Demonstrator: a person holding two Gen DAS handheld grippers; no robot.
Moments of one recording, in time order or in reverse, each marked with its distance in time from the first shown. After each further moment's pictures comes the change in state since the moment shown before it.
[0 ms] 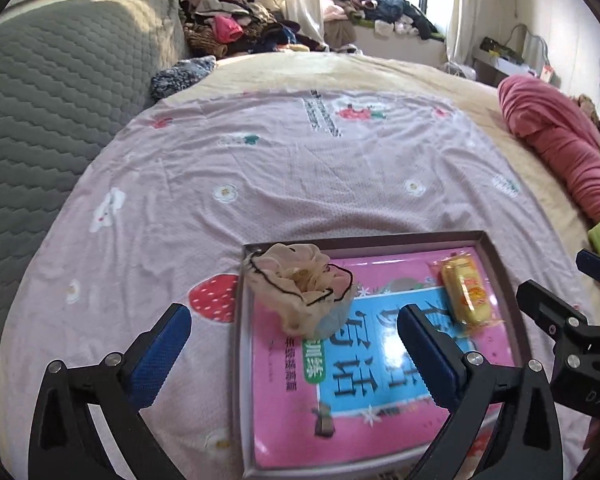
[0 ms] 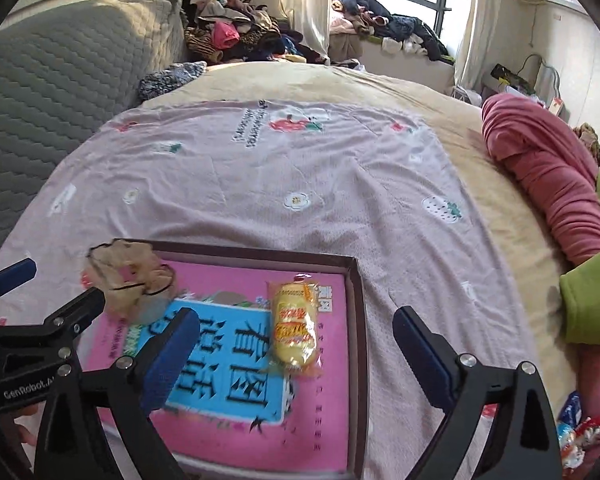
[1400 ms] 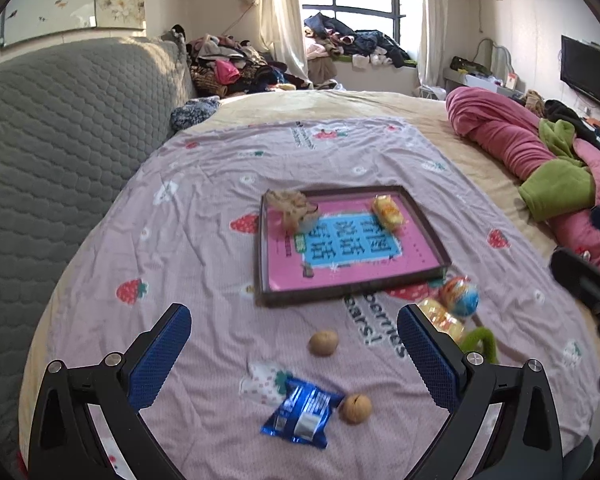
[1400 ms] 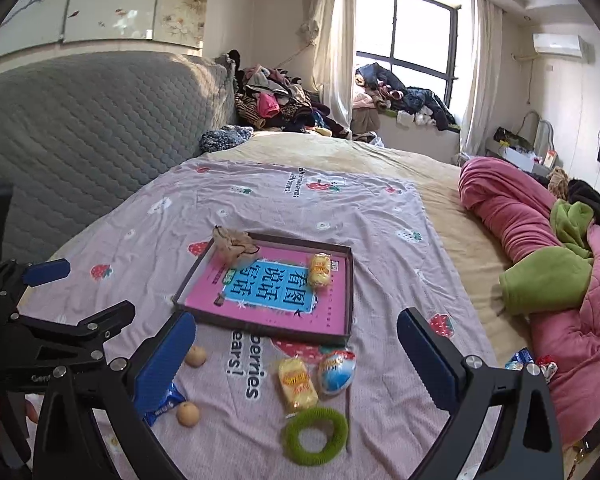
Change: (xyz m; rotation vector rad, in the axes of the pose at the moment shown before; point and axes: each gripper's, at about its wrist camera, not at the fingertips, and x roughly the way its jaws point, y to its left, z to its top) left arm -0.221 0.005 -0.168 0.056 -0.133 -0.013; right arm -0.250 0.018 -0.155 -0.083 -0.287 0.042
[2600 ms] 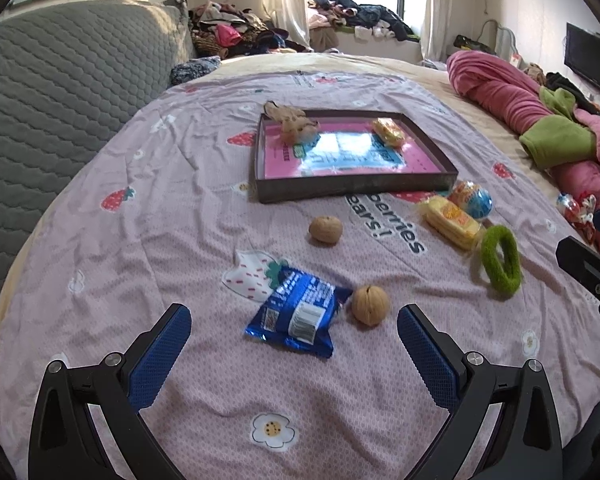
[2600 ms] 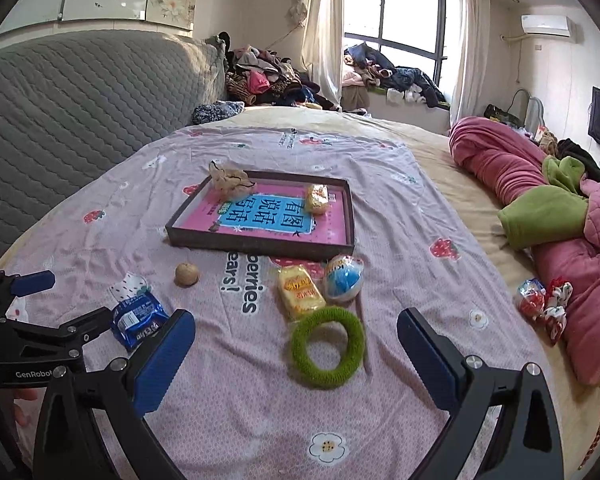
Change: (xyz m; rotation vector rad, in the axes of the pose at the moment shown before) left arm 0.026 -0.001 -0.113 -0.014 0.101 -0.018; right arm 0.011 0.006 -0.111 0.046 0.084 -0.013
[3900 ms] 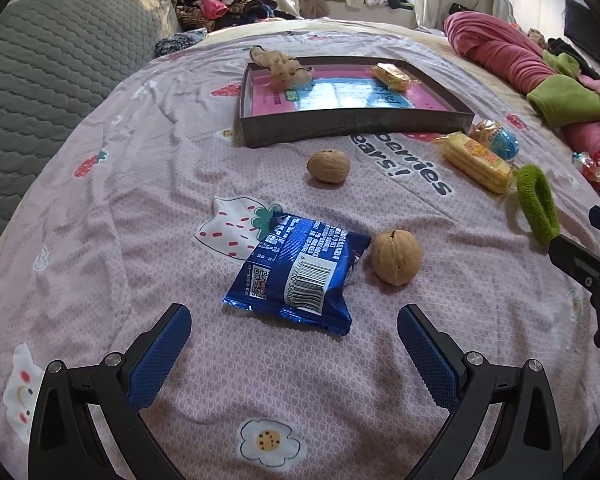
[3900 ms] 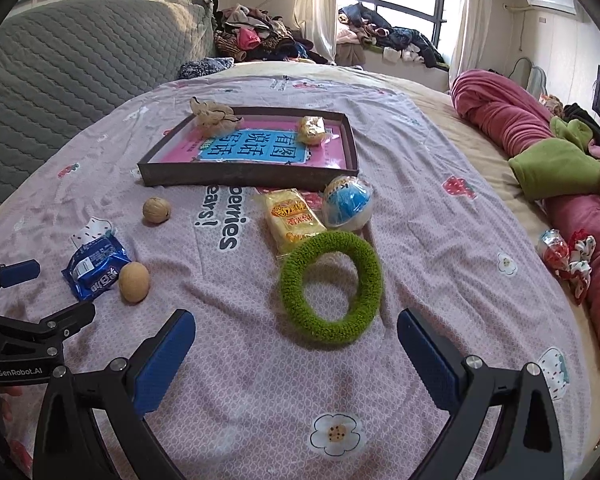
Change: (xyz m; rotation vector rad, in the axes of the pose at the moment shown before) left arm 0.060 0.000 -0.027 0.043 0.102 0.003; right arm 0.066 -0.003 -0.042 0.032 0.149 -0.004
